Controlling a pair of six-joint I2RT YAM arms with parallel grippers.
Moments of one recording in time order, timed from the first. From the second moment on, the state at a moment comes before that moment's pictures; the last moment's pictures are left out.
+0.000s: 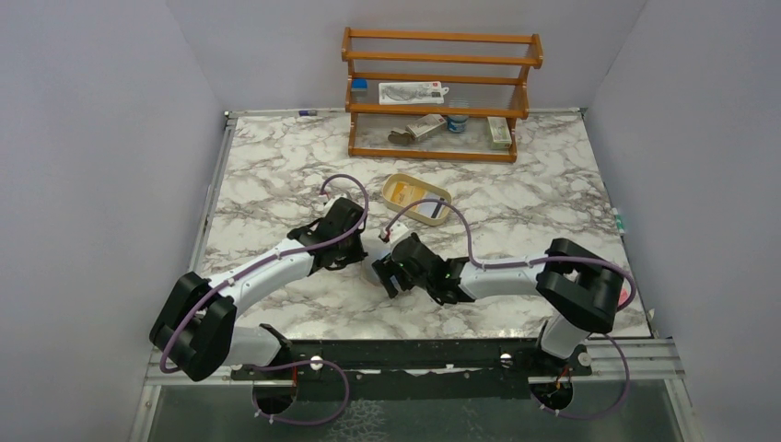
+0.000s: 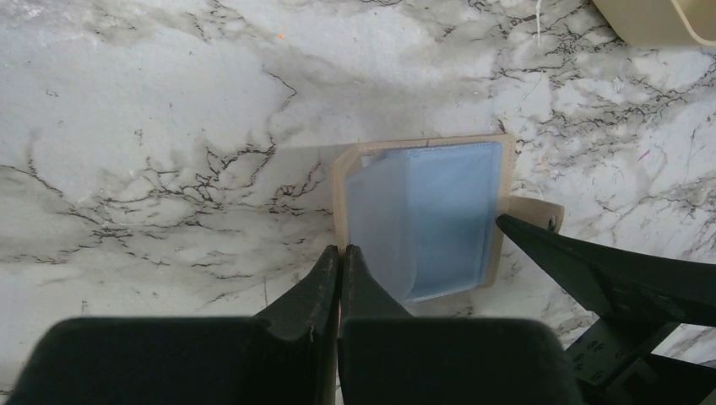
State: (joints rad) left arm -0.63 1.30 0.74 -0.38 -0.11 -0.79; right arm 1.09 1.68 0.80 0.17 0.28 0.25
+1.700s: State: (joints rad) left arm -0.63 1.30 0.74 -0.38 -0.07 -0.80; right arm 1.02 1.66 0.77 0.18 0.42 0.54
